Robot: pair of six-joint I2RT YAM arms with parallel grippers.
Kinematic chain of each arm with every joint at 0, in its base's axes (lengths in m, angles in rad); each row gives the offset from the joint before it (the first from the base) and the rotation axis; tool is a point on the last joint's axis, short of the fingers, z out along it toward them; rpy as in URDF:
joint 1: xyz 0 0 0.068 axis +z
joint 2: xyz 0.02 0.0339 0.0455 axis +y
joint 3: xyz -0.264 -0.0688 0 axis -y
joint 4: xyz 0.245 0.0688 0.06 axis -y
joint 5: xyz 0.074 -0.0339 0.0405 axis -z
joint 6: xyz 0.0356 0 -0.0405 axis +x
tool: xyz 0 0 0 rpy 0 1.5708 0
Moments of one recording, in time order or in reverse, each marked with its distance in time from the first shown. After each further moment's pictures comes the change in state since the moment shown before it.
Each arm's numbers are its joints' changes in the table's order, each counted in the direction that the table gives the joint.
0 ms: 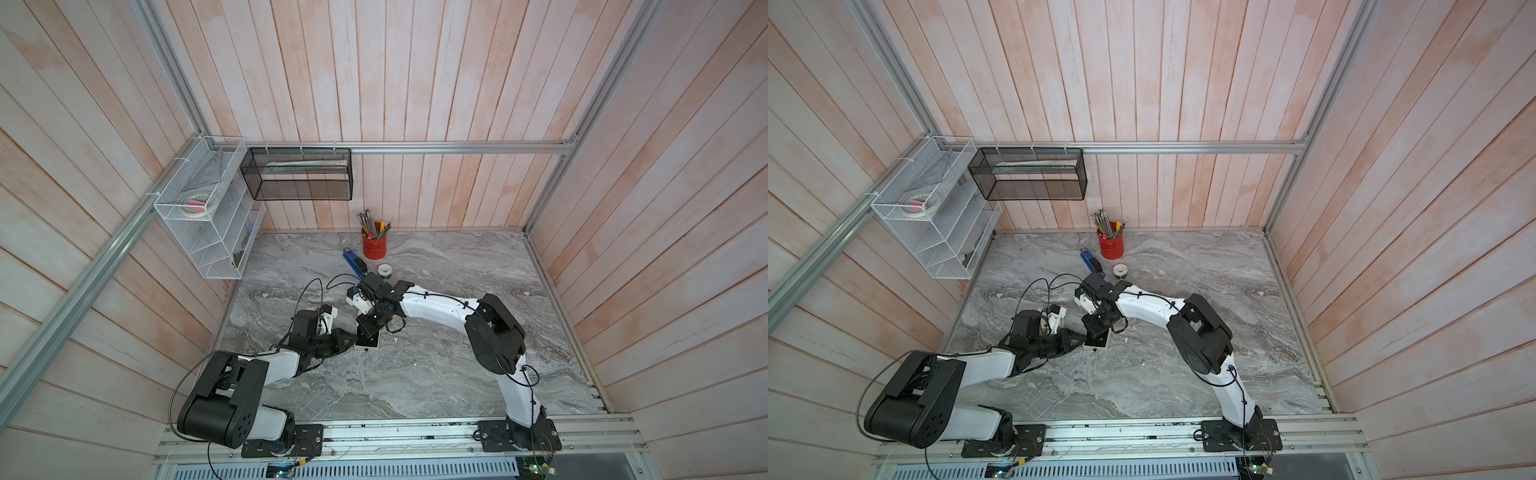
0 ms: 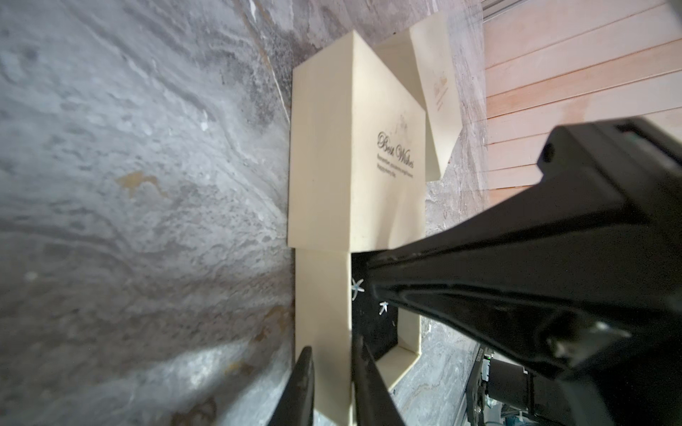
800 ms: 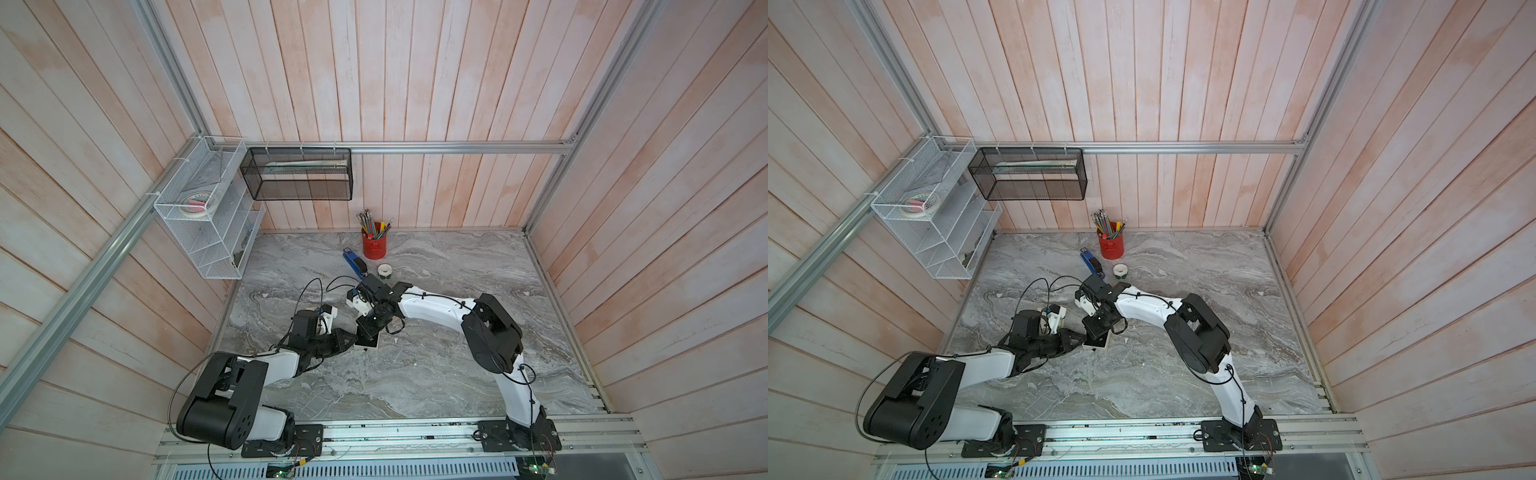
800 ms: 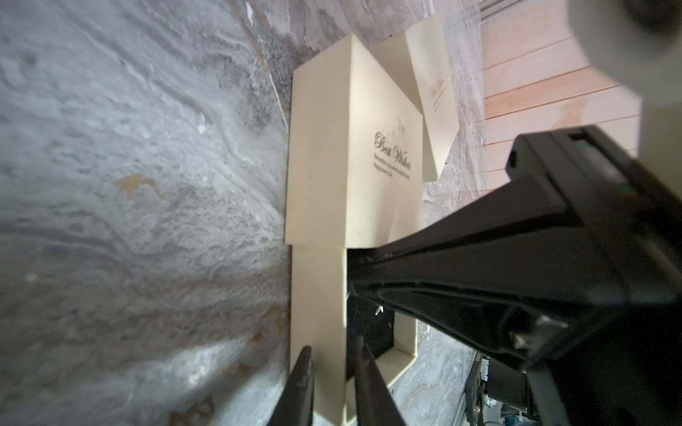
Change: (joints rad) left arm 0.000 -0.033 0.003 -0.014 -0.011 0.003; right arm 0.001 0.005 -0.006 0.019 0.012 -0.006
